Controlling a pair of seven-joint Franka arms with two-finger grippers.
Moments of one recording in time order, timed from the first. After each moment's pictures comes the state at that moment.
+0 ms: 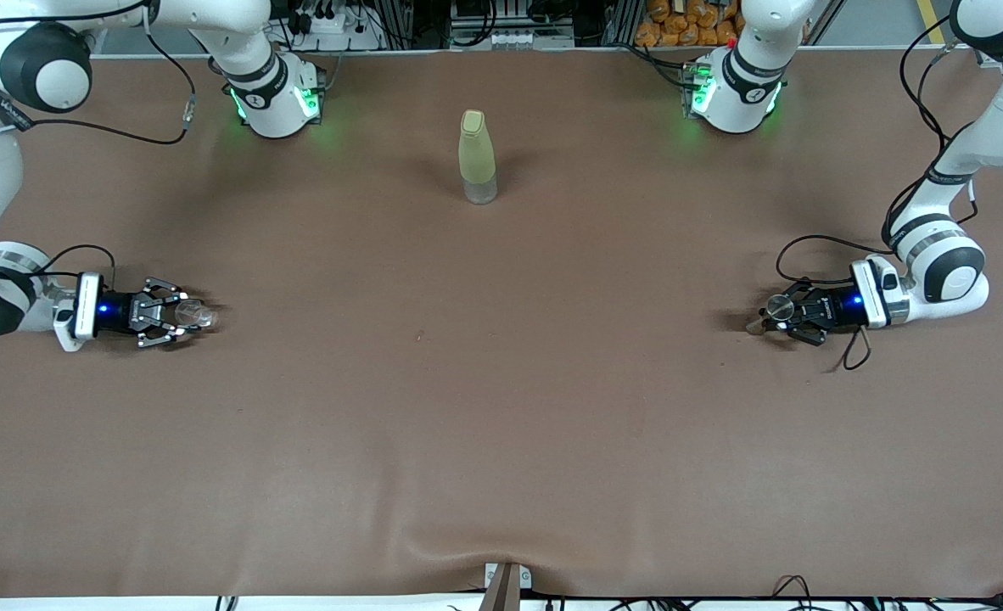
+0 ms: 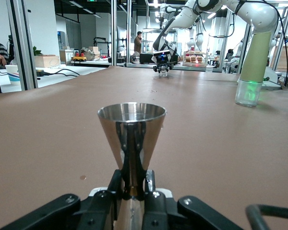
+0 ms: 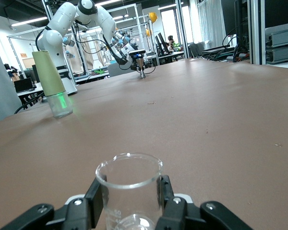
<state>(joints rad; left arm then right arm) 0.73 0.82 -0.32 -1.91 -0.99 1.76 2.60 -0.53 0.95 -0.10 -1.61 1.00 1.37 -2.50</state>
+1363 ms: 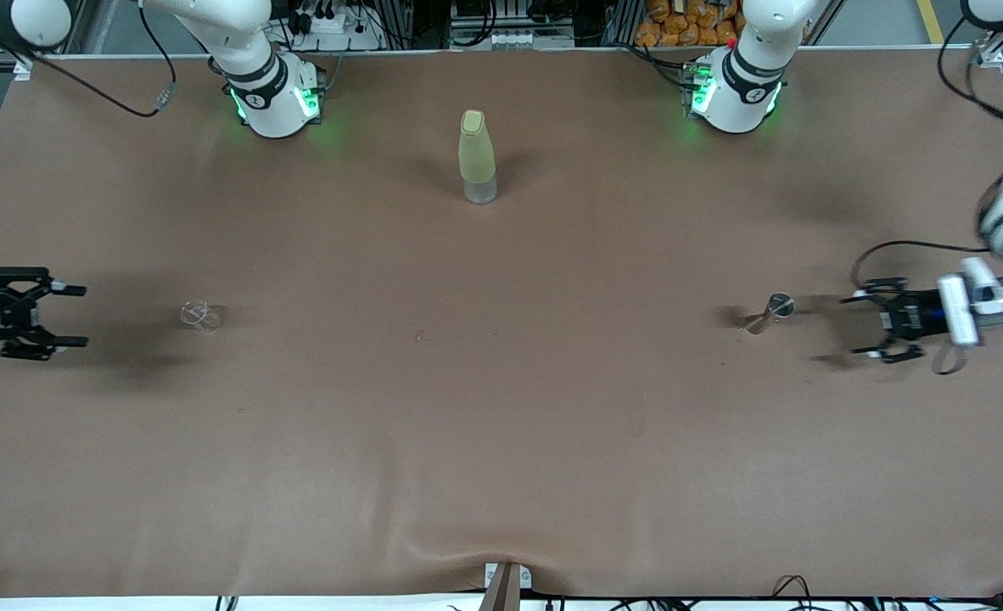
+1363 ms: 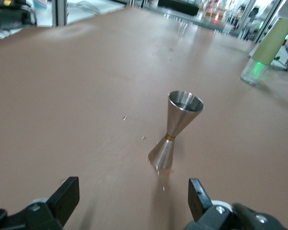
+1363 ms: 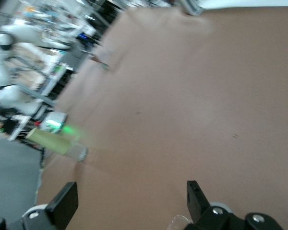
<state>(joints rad) 0.77 0.71 -0.27 -1.64 -0.69 1.70 2.09 -0.47 0.62 -0.09 -1.35 0.82 1.33 -1.36</state>
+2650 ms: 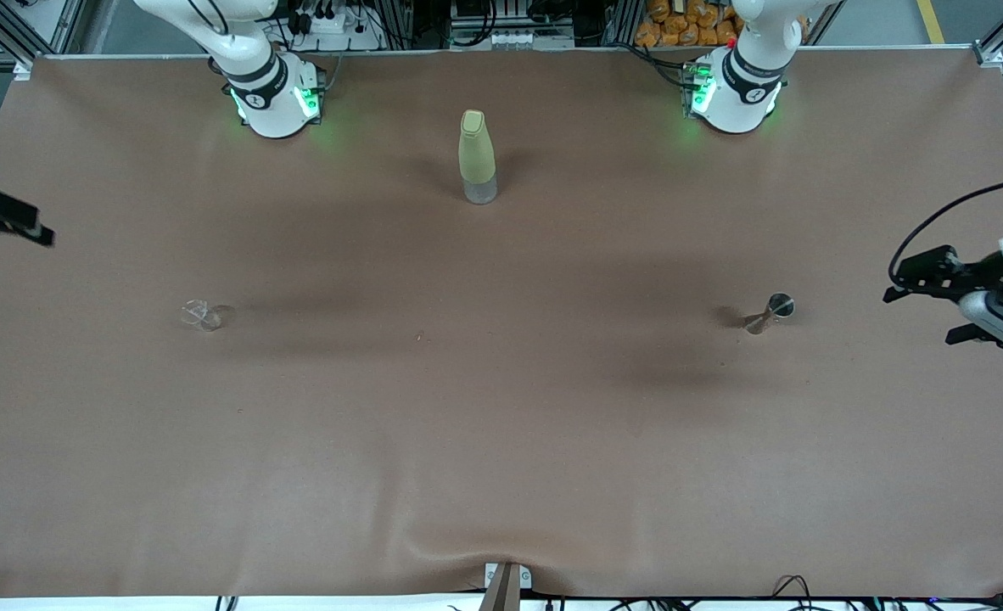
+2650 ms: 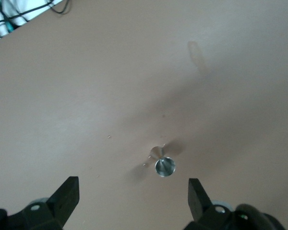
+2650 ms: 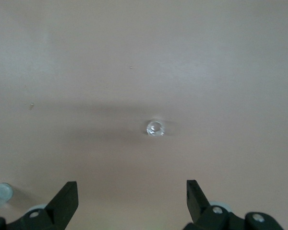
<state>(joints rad) 0.28 0.26 -0.31 -1.41 -0.01 1.68 0.56 -0.06 0.05 -0.08 -1.43 0.05 1.45 -0.21</state>
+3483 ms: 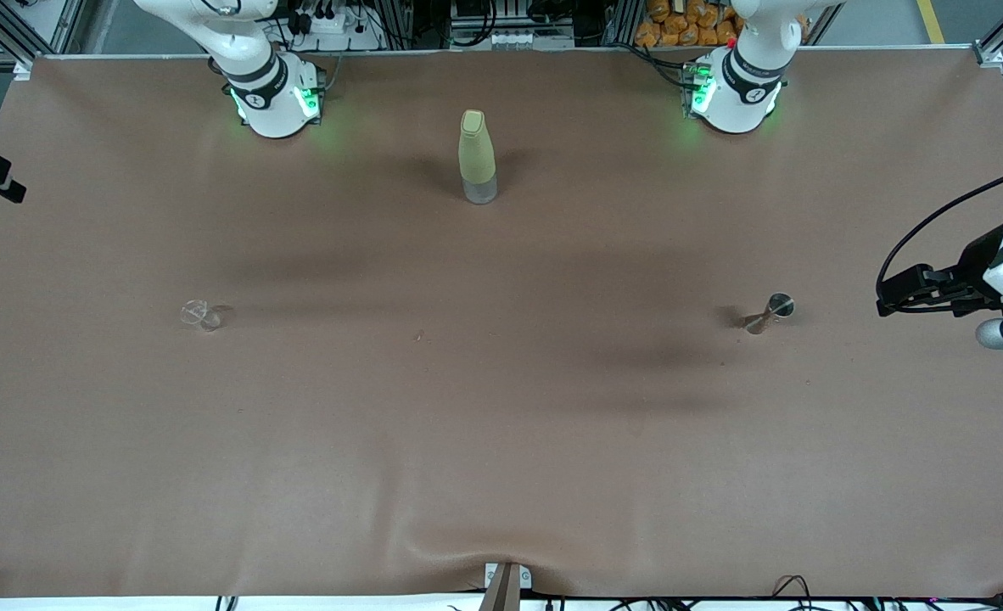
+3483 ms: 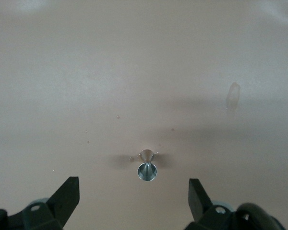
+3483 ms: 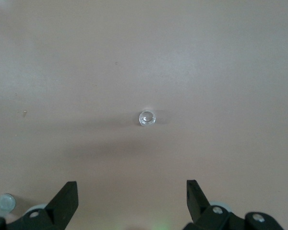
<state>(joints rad) 0.24 0.23 -0.32 -1.41 0.06 1.67 -0.06 -0.06 -0.05 -0.09 -1.53 0.02 1.46 -0.10</state>
